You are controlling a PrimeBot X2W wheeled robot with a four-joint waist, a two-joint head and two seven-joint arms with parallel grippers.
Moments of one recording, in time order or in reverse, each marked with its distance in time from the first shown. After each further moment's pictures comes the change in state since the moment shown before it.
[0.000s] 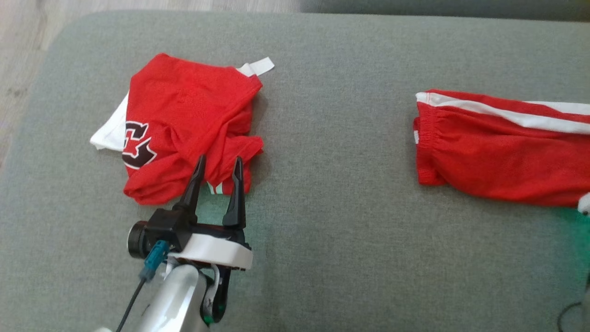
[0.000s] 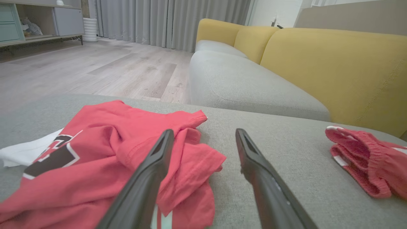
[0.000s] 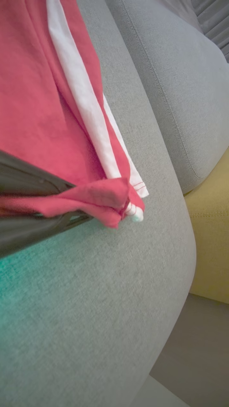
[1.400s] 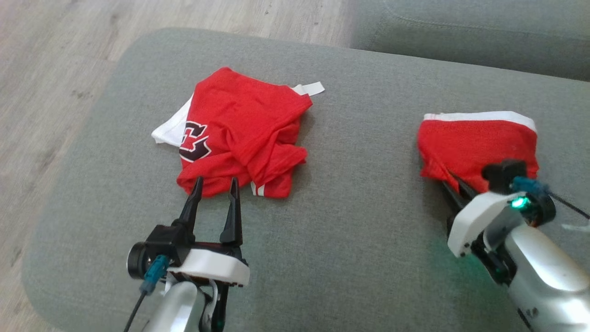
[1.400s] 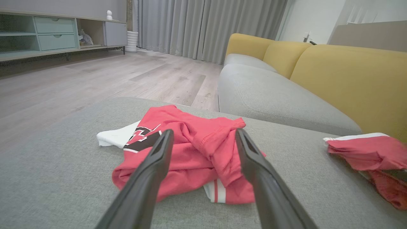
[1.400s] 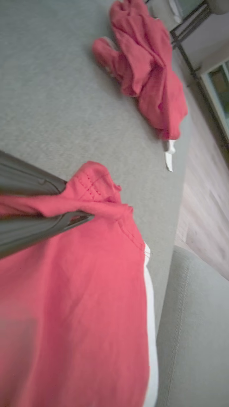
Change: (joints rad) left arm 0.047 0.001 0.005 0.031 -0.016 0.011 0.000; right arm 0.137 -0.137 1.220 -0.268 0.617 0.000 0.023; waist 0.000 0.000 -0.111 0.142
